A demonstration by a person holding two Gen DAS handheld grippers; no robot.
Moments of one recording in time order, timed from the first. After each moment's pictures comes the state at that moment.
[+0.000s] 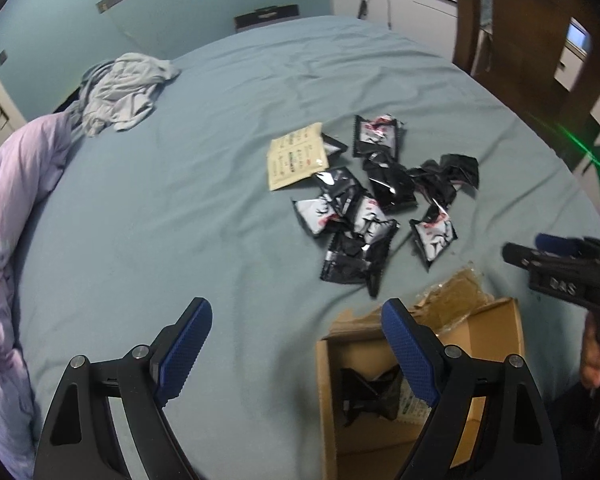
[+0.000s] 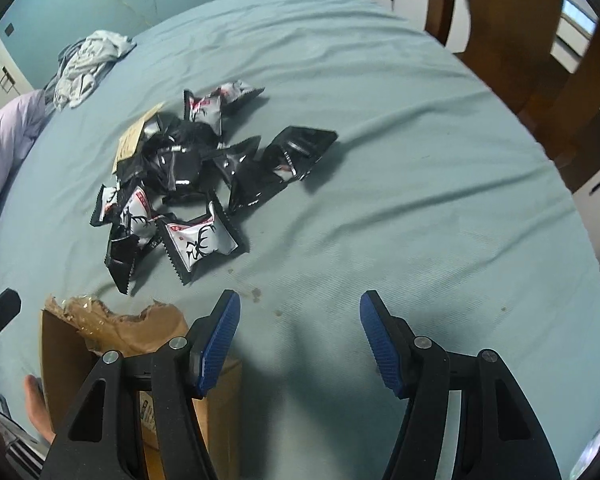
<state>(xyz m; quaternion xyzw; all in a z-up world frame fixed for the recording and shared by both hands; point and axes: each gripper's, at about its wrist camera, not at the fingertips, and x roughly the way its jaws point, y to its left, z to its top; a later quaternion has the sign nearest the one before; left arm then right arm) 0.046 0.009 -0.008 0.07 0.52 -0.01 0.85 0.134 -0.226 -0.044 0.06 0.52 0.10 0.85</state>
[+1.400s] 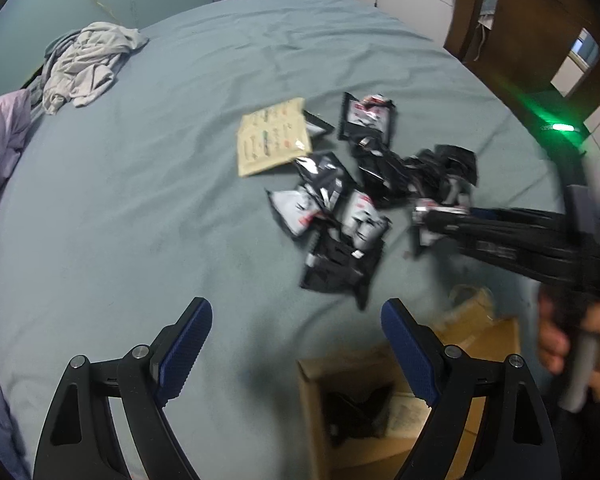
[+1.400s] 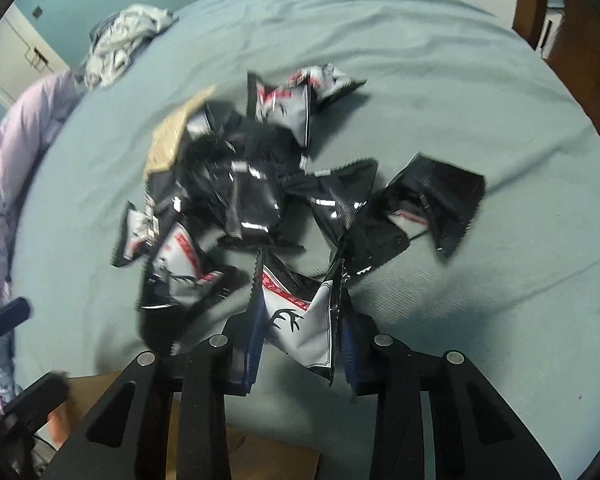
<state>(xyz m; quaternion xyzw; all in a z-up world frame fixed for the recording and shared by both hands) 0.086 0.020 -0.038 0.03 0.56 -0.05 0.82 0.195 -0.177 -0.059 0.09 0.53 0.19 0.82</state>
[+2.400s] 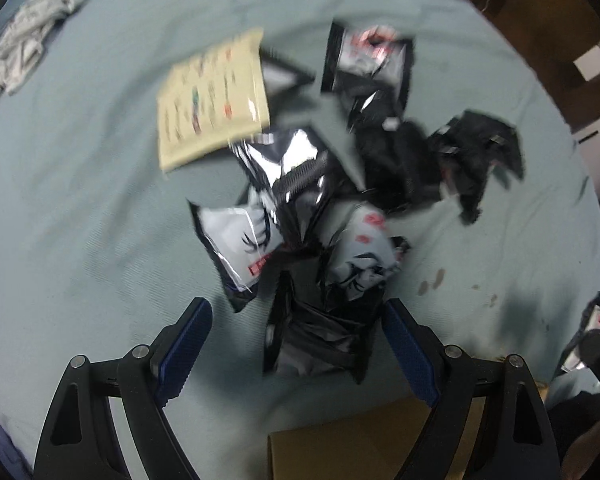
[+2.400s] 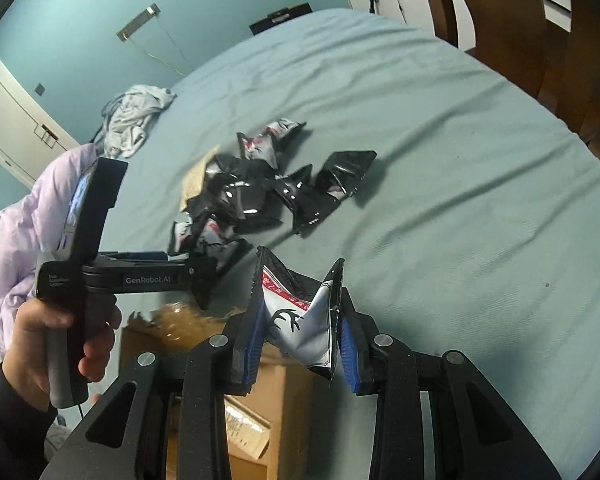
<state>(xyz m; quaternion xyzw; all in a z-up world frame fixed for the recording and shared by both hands) 0.164 -0.016 -0.119 0.03 0.67 -0.09 0.74 0.086 -0.249 -0.030 0.17 0.47 0.16 0.85</state>
